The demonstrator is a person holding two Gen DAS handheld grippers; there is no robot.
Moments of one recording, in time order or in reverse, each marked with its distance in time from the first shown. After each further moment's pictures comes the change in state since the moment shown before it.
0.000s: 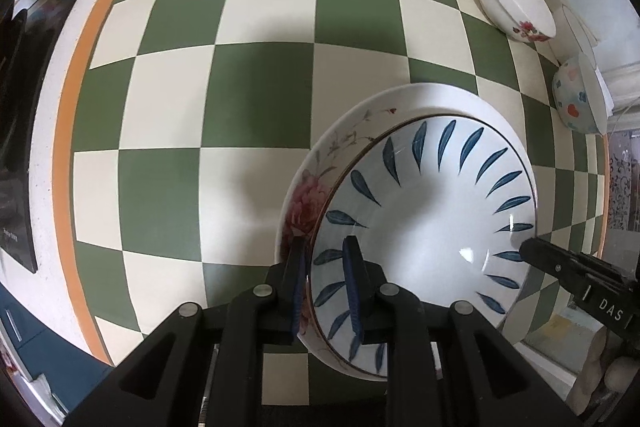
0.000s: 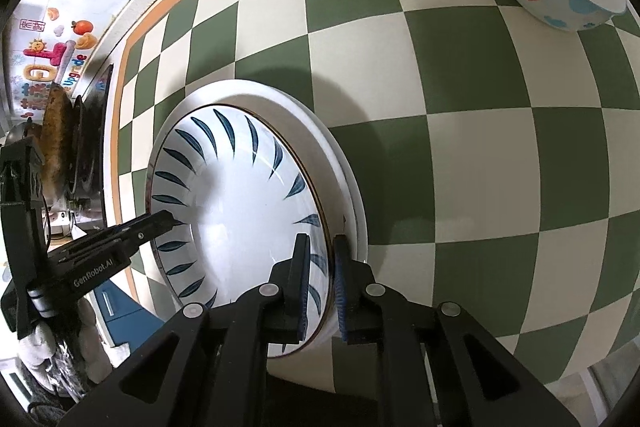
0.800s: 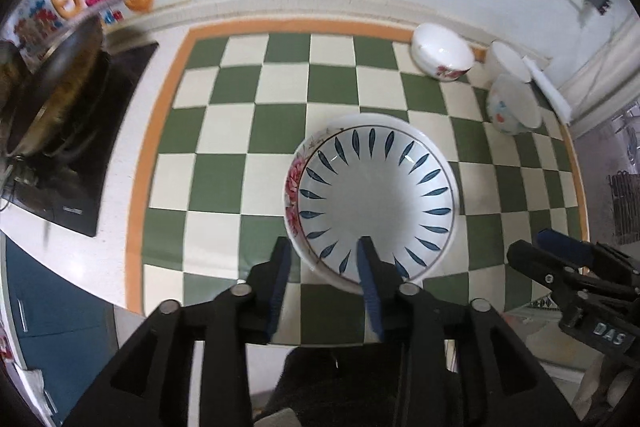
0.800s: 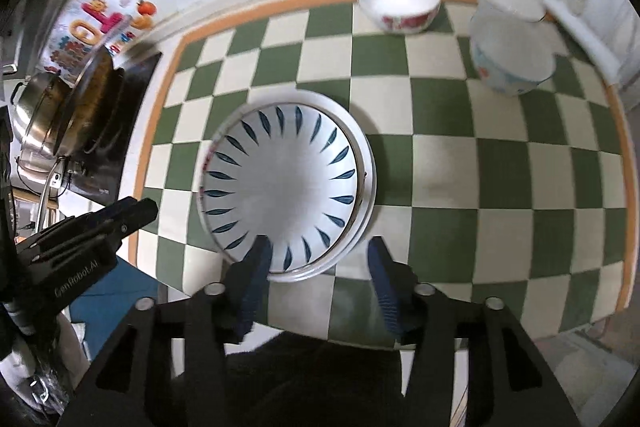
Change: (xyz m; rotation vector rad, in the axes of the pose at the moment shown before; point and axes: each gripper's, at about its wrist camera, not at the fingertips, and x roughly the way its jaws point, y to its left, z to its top) left arm -0.133 -0.038 -0.114 0.041 -0.324 0.078; right arm -0.120 0.054 -0.101 -0.173 -0.238 -0.100
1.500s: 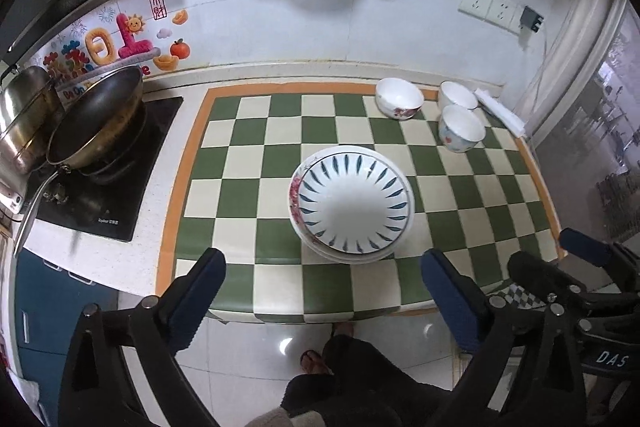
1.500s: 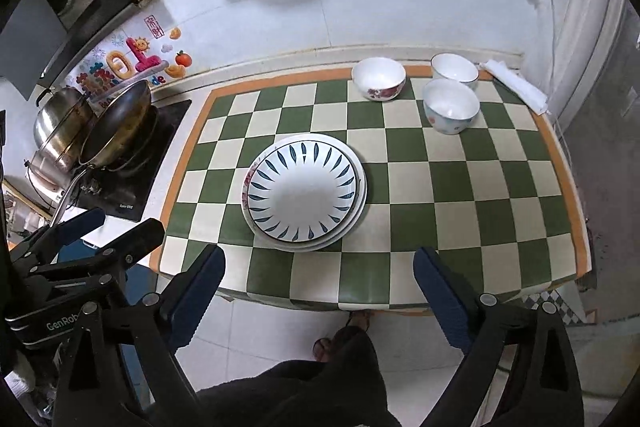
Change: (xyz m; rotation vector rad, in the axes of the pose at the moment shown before) left arm -0.111 -0.014 -0.074 0.049 -0.232 -0.031; right arm -0.129 0.049 -0.105 -0.026 -0.265 -0.097
